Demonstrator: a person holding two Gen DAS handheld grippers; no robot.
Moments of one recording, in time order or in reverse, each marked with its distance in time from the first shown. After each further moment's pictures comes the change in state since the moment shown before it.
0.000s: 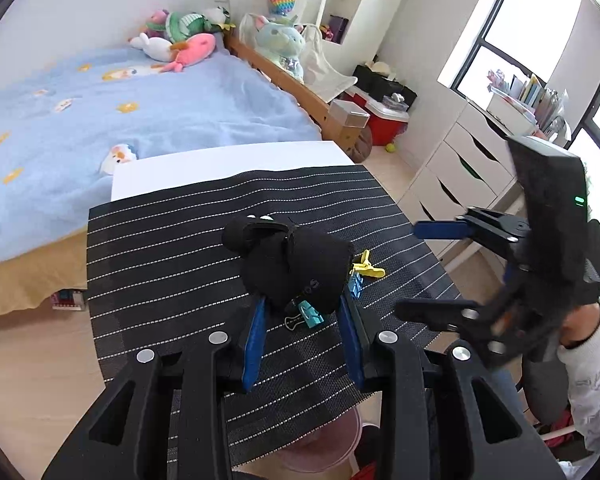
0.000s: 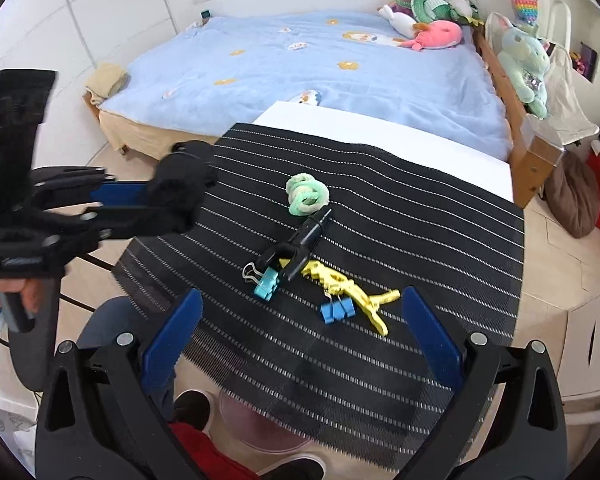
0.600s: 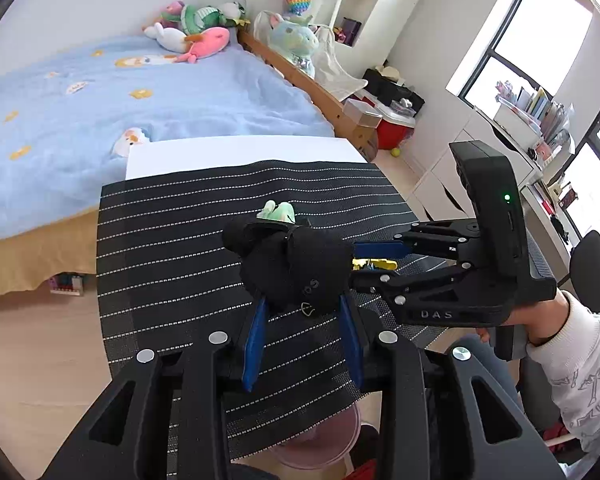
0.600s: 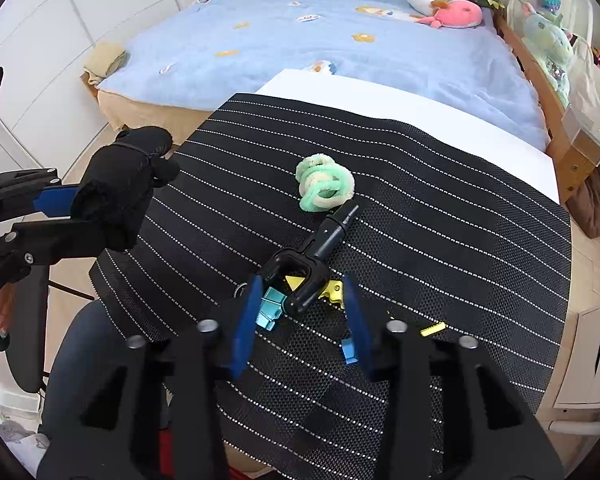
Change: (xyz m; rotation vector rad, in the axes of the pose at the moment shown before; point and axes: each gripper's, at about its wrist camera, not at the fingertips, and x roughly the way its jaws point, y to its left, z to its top) left arm -0.002 0.019 -0.014 -0.052 -0.004 -0.007; right arm 0.059 0.008 0.011 -0.017 0.076 0.020
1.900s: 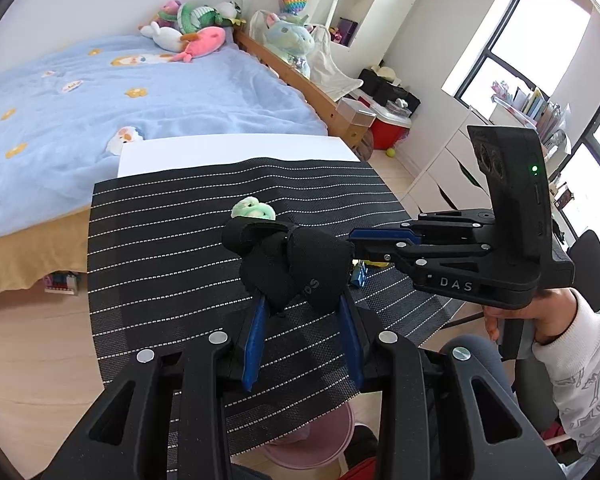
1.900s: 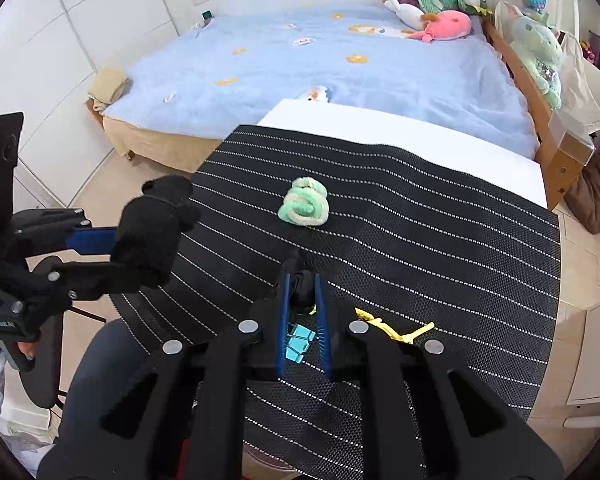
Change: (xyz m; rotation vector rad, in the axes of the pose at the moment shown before) left arm -0.001 -0.005 -0.004 0.001 -0.004 -0.016; right arm -0.028 -0.004 0.002 0.044 -0.084 0.031
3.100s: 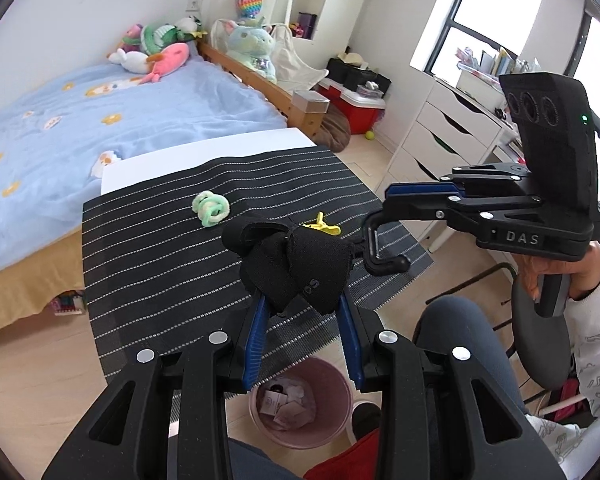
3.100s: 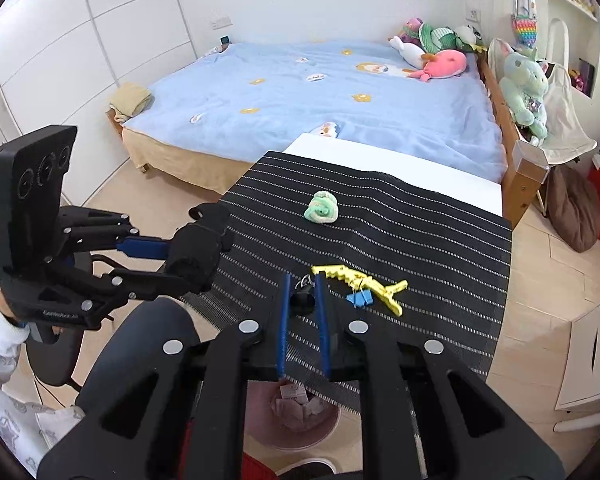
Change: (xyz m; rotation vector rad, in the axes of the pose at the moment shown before) left arm -0.031 -0.056 -0.025 0.152 0.019 0.003; right arm -0.102 0.023 -0.041 -0.051 -0.108 -0.003
